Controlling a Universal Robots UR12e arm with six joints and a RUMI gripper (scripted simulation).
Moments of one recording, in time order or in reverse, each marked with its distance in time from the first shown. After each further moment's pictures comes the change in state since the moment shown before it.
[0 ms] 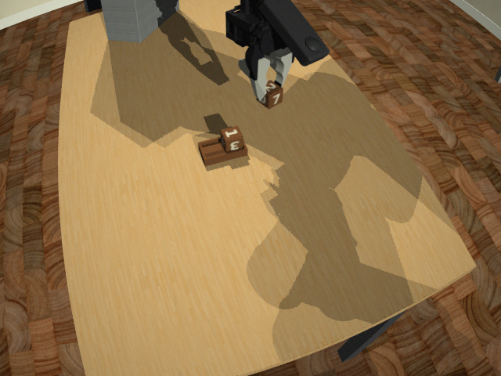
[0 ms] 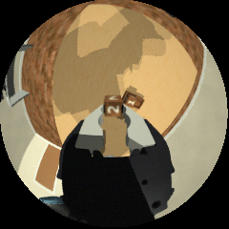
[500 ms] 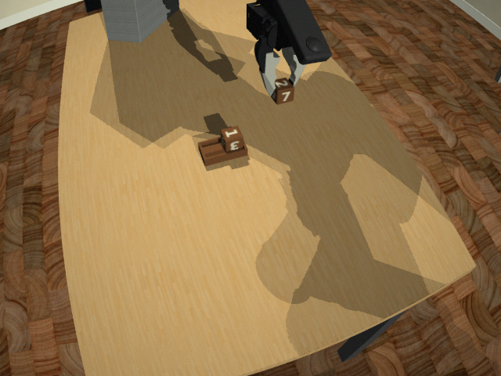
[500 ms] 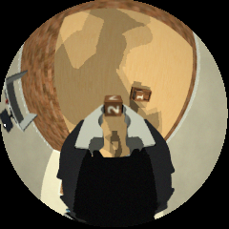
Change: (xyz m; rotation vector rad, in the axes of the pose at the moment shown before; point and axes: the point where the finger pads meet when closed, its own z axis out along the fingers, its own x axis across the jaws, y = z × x) arm -0.022 -0.005 0.000 0.009 0.007 0.297
